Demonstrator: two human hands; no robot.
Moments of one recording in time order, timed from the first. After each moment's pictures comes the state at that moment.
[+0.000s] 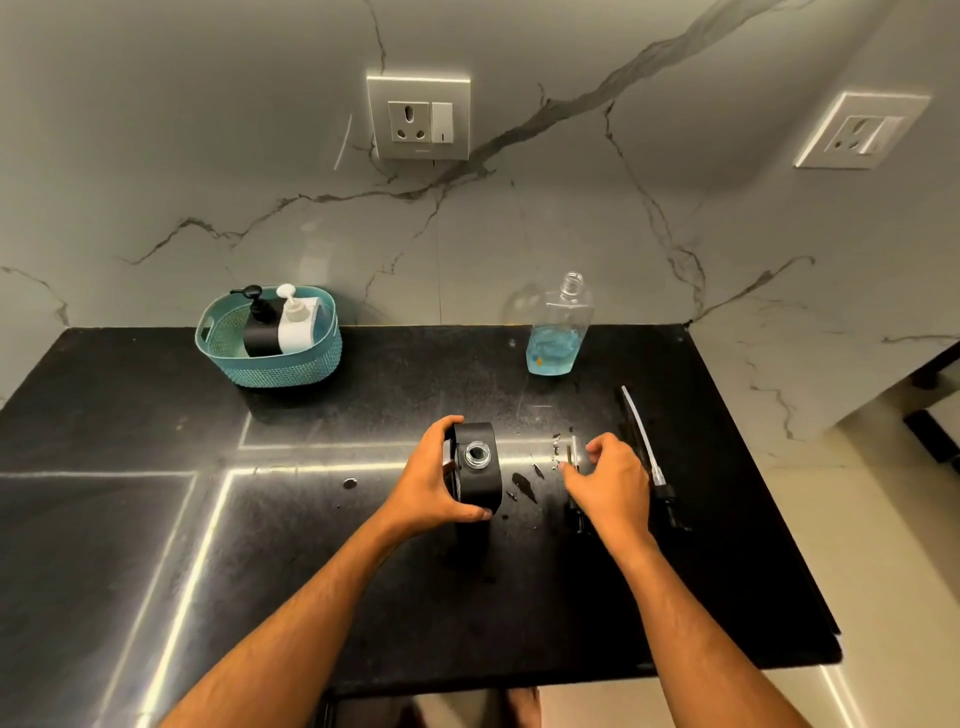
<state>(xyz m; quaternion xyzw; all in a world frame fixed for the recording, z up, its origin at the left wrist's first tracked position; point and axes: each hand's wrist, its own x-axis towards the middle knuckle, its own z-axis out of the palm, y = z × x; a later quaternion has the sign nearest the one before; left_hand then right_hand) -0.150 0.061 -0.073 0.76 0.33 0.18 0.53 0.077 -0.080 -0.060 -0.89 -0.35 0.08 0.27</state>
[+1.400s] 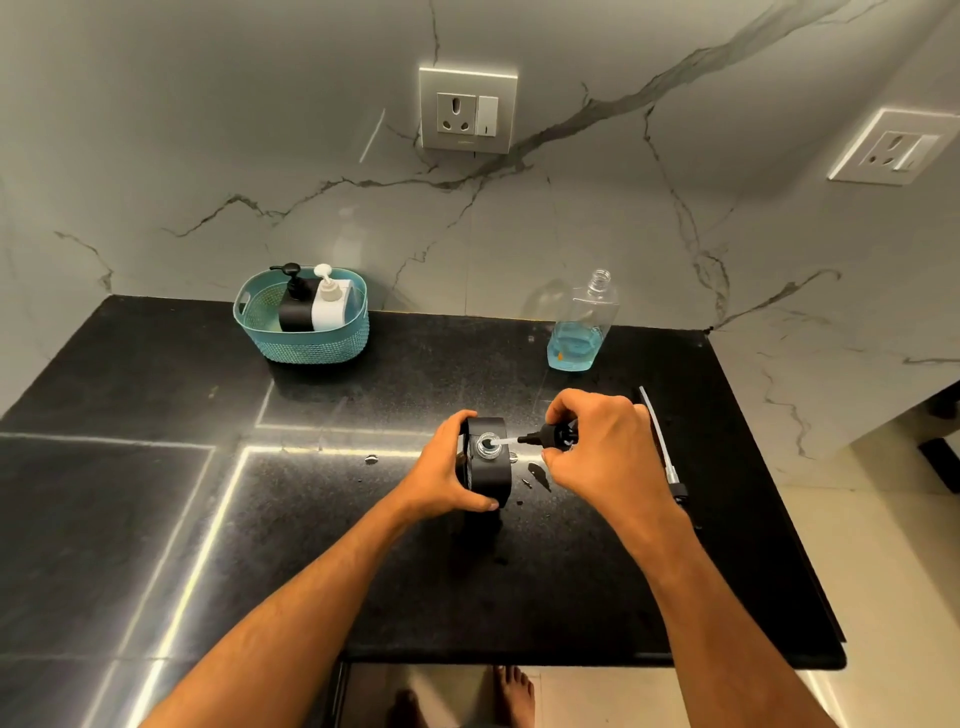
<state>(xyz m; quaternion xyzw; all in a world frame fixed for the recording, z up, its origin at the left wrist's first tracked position) -0.164 0.061 -0.081 0.78 0.35 0.14 0.50 0.004 -0.079 0.082 -0.81 -0.55 0.05 0.20</state>
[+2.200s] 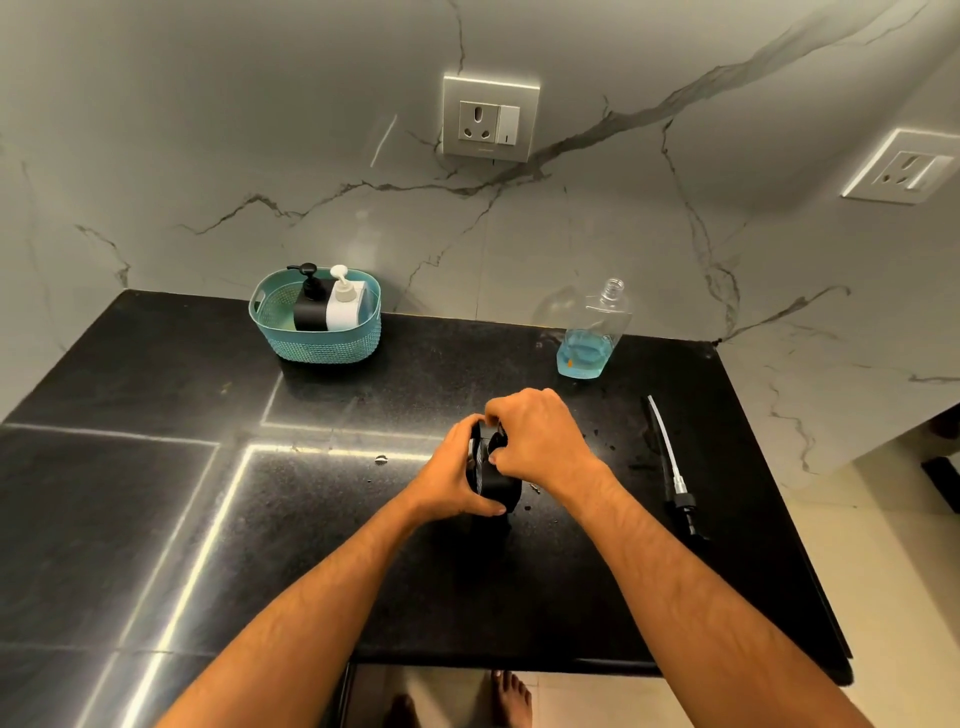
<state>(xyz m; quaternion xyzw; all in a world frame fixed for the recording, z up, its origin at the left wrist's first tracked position) -0.165 0.064 -0.081 0.79 0.34 0.14 0.50 -0.026 -0.007 0.056 -0.72 -0.69 0.05 0.05</state>
